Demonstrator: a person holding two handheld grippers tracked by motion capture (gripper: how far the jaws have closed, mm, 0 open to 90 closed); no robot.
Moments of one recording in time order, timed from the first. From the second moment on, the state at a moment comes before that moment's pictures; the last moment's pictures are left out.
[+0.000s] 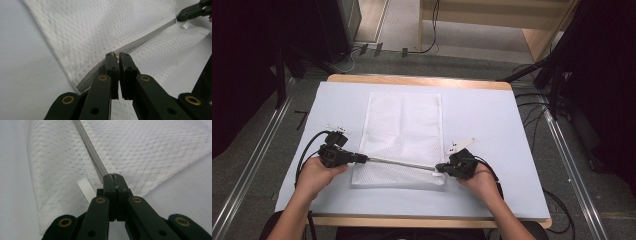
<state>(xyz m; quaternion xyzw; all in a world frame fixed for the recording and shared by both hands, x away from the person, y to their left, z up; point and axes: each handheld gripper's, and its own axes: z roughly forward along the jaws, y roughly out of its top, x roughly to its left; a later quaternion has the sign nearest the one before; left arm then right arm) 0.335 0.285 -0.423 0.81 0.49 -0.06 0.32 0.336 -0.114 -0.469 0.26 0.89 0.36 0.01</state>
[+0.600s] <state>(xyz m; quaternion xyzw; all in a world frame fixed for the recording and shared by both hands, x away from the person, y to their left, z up) 0.331 0.325 -0.434 0.79 0.52 -0.07 0.31 0.340 -0.115 -0.469 0.26 0.89 0.36 -0.01</state>
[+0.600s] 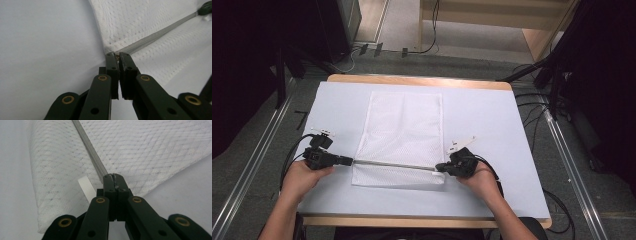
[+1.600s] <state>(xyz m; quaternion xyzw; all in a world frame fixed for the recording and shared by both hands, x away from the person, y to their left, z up) 0.321 0.323 -0.430 0.79 0.50 -0.05 0.35 0.347 -0.114 -0.463 0.27 0.89 0.37 -0.04</state>
